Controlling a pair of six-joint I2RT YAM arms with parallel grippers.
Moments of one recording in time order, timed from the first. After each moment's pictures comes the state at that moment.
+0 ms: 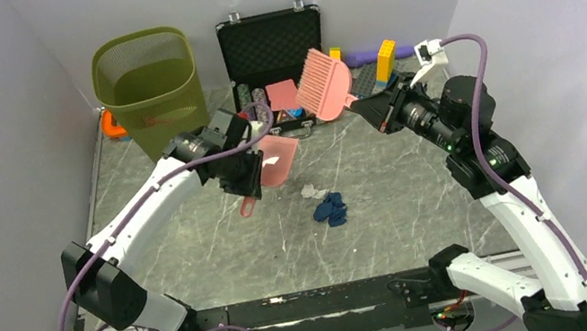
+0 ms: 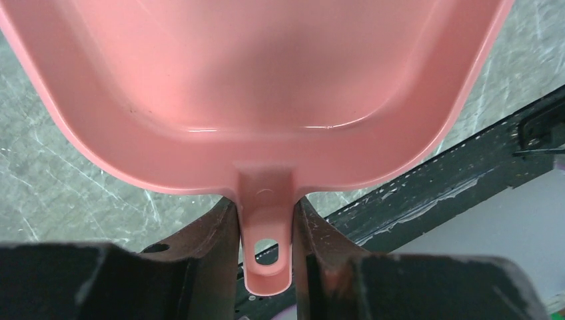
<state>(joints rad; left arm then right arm) -0.61 1.49 1.44 -1.05 0.14 -0.24 0.35 0.92 1.21 -0.41 -0.22 0.54</state>
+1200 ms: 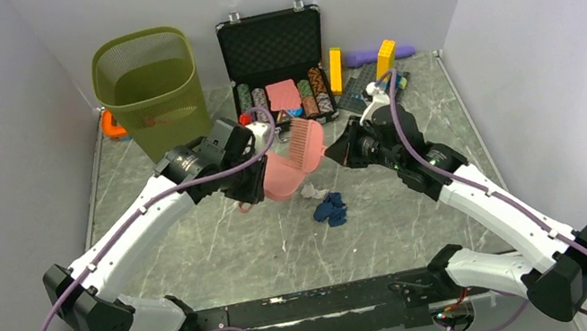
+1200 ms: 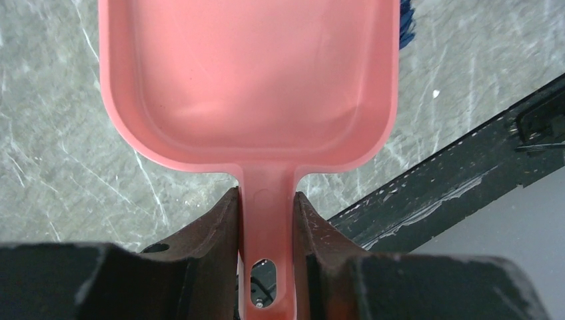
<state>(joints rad) -0.75 1.38 1.44 -1.04 0.01 -0.25 0.57 1.04 0.94 -0.32 -0.08 0.68</state>
